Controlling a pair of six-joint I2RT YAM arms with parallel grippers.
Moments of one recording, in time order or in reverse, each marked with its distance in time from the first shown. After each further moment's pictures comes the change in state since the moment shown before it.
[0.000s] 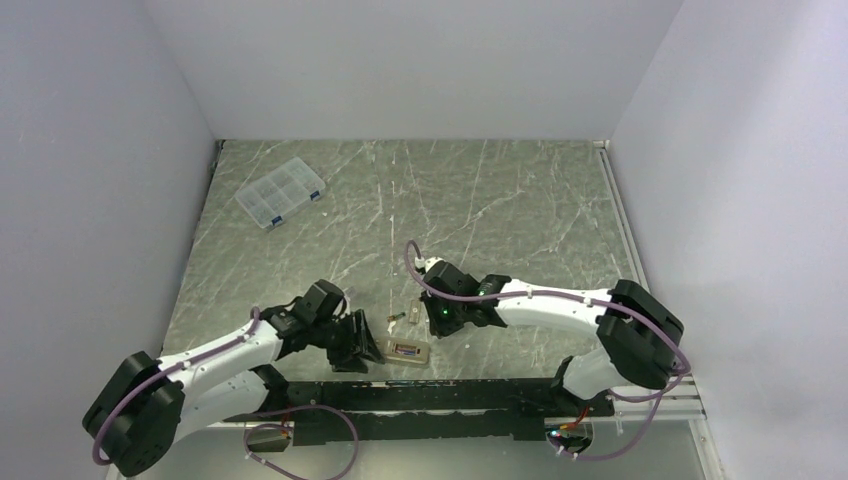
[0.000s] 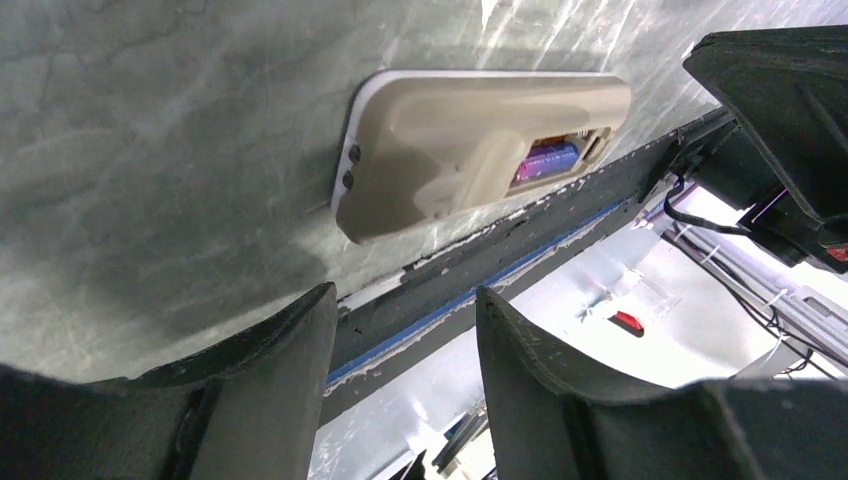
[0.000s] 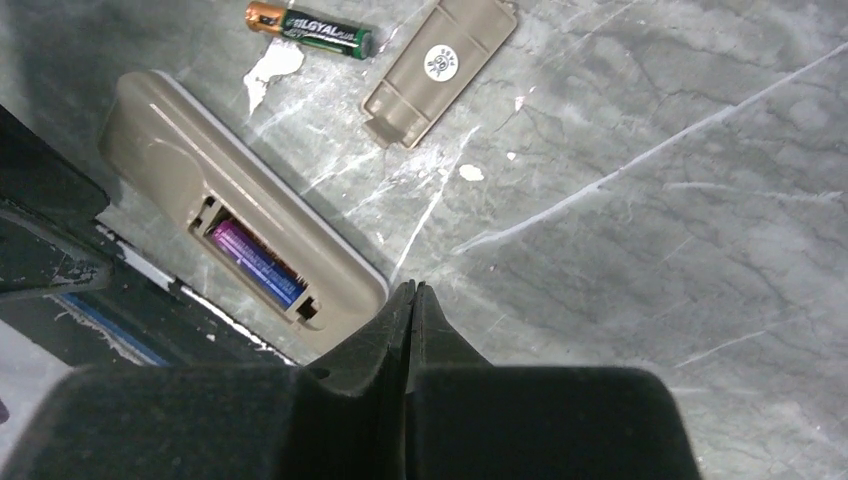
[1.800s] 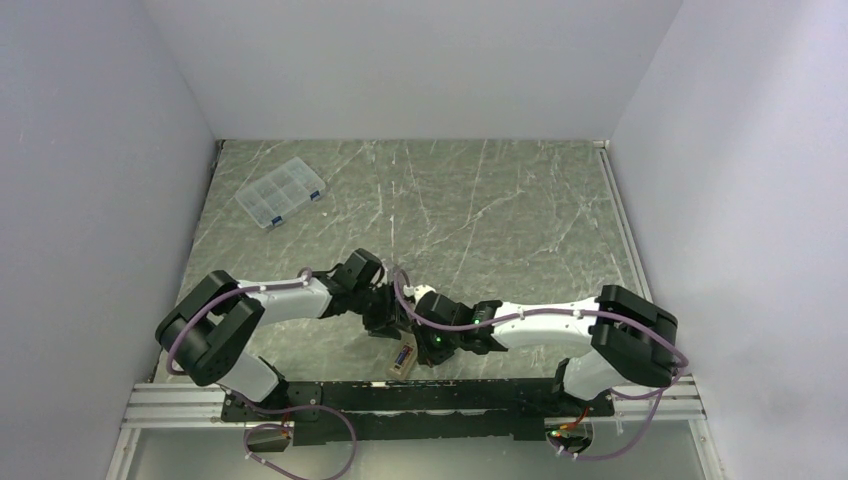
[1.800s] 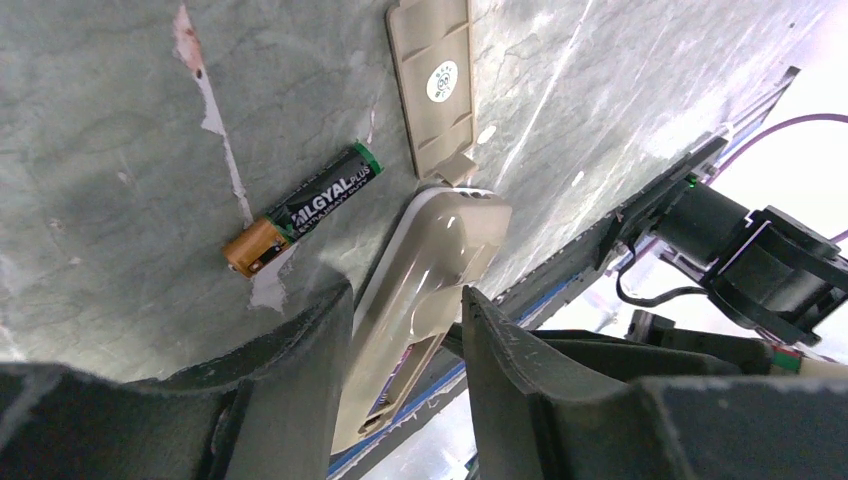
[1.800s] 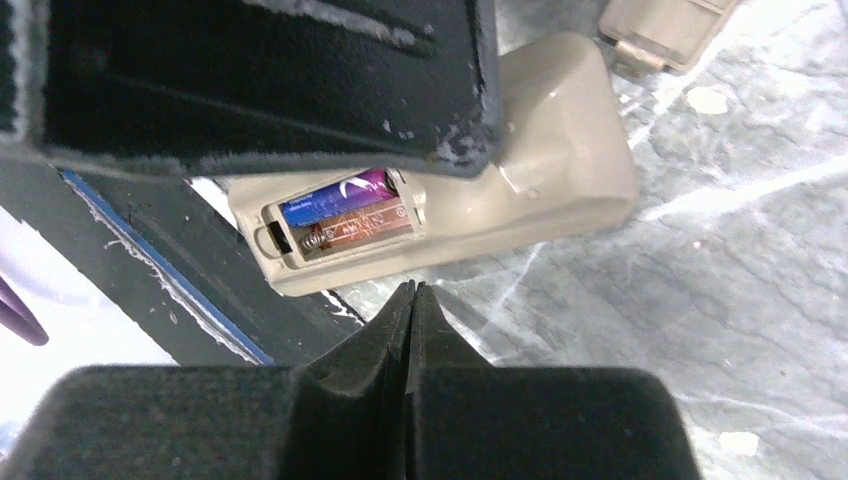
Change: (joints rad) left arm -0.032 0.527 0.262 0.319 0.011 0.070; right arm 0.167 0.029 -0.109 0.194 -0.059 0.125
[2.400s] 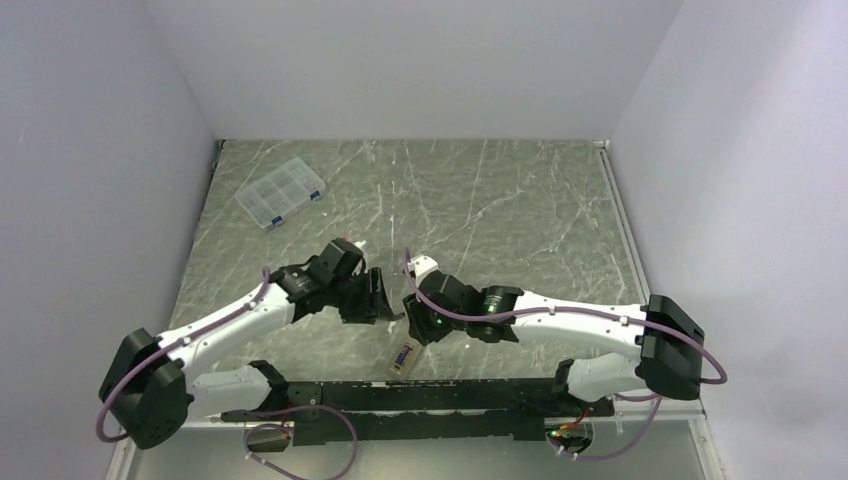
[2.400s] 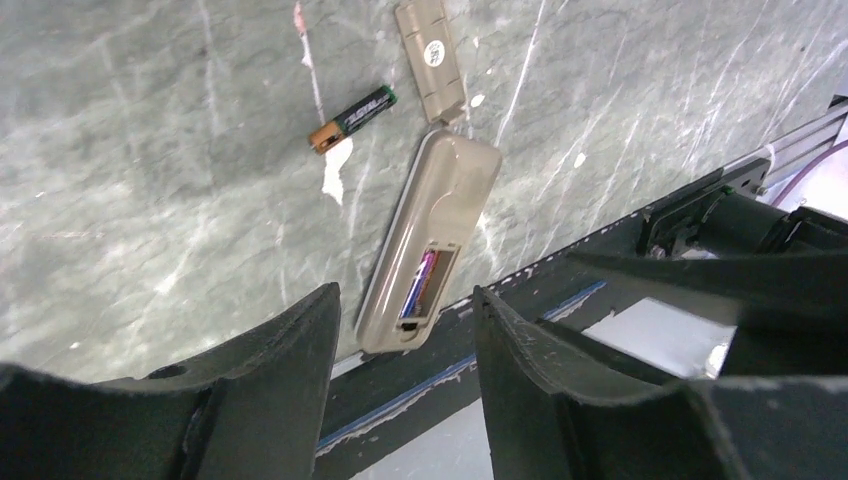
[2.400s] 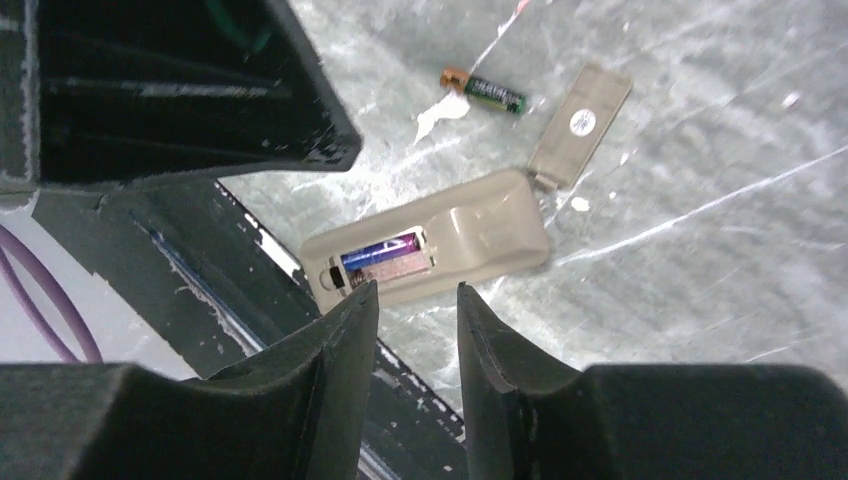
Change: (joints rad) left arm 0.000 -0.336 0.121 -0.426 -0.242 0.145; right arm -0.008 -0.161 0.148 -0.178 0.173 -0.098
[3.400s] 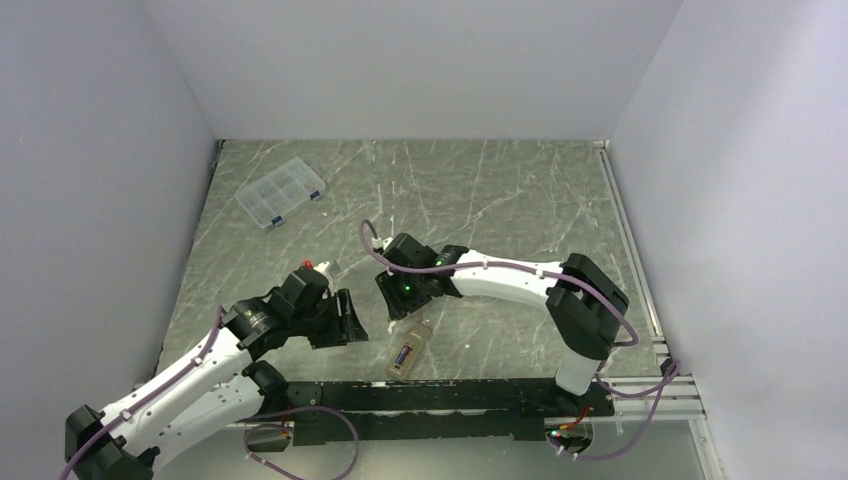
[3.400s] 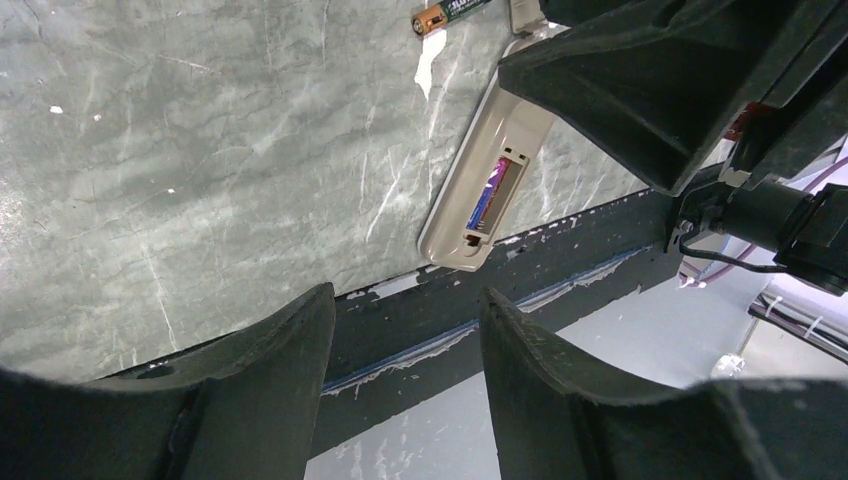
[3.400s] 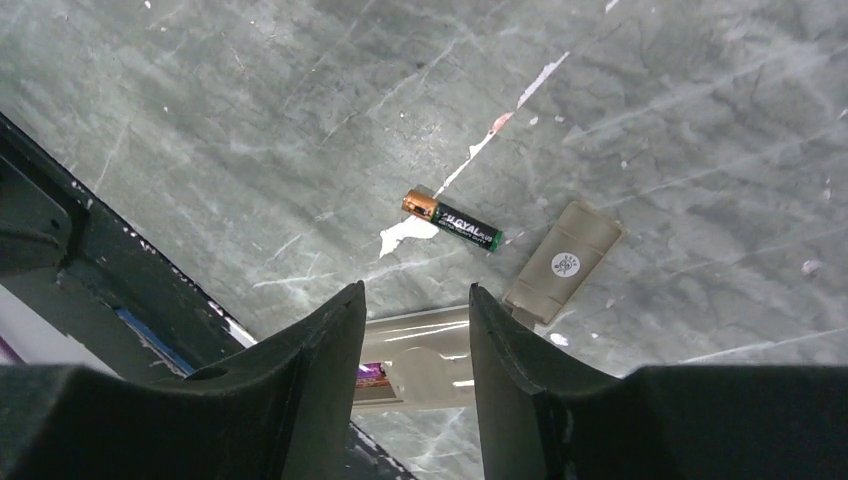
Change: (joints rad) left arm 0.003 -0.430 -0.132 -0.261 -0.089 -0.069; right arm -0.168 0.433 0.360 -0.112 -0.199 -0.167
